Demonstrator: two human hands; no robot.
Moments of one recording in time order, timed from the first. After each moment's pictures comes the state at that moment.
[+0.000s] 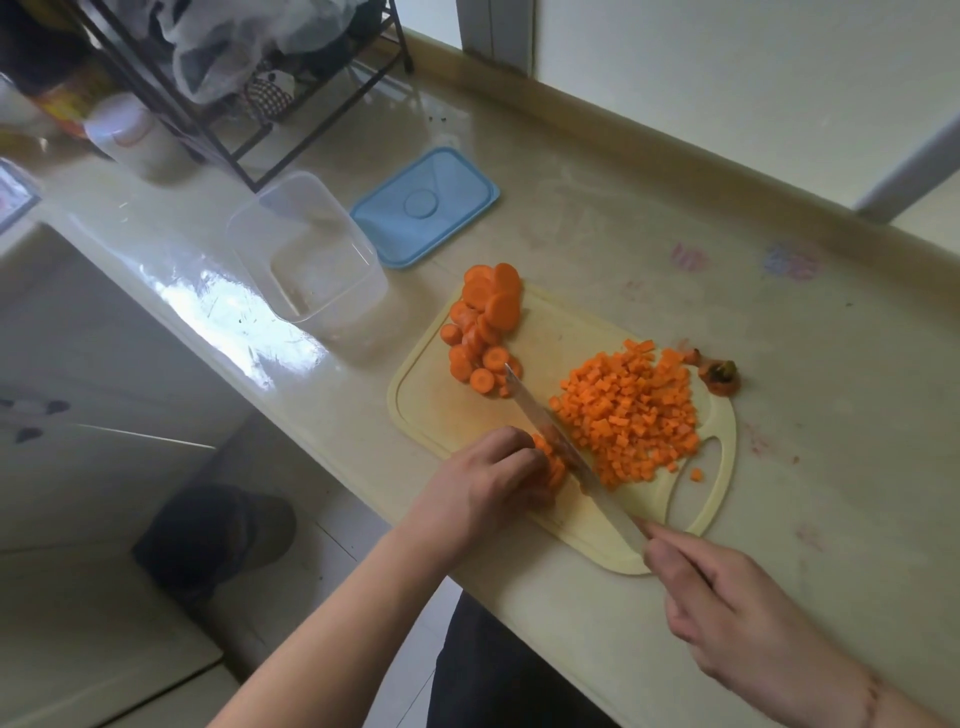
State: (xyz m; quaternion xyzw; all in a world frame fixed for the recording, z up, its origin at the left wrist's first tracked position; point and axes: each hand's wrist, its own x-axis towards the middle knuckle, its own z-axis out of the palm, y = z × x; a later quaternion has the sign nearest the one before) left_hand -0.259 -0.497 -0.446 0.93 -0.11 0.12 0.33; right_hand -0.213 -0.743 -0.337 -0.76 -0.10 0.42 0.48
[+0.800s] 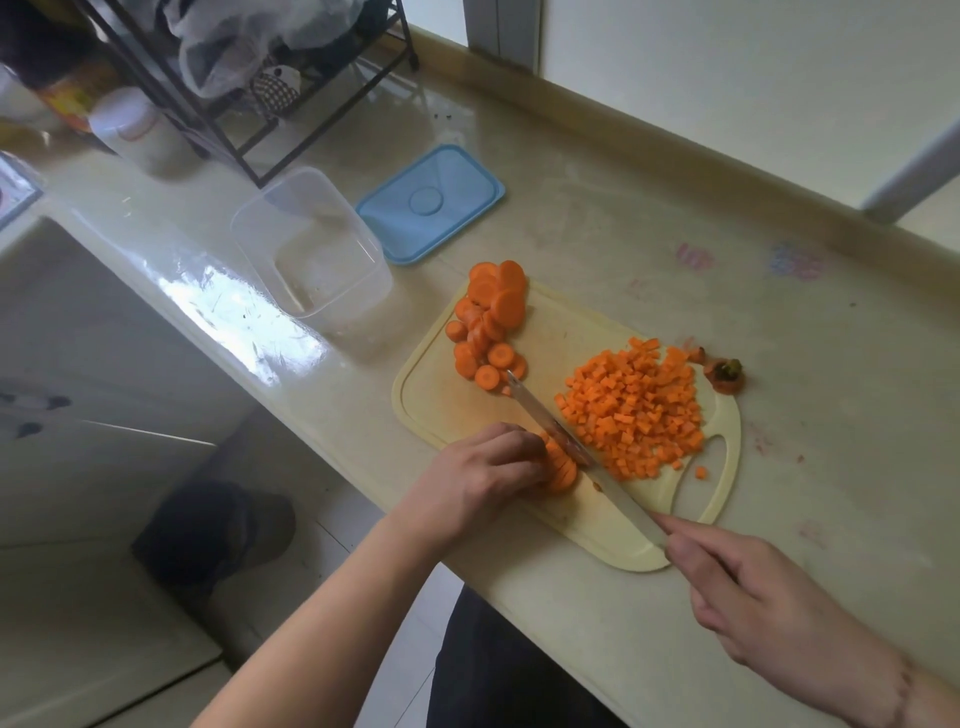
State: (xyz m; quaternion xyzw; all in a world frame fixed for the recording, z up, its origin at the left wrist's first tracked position) left_hand -0.256 -0.479 -0.442 0.92 -0.21 0.12 0.31; right_hand -0.202 -0.751 -0.336 -0.76 -0.15 0.44 0.46
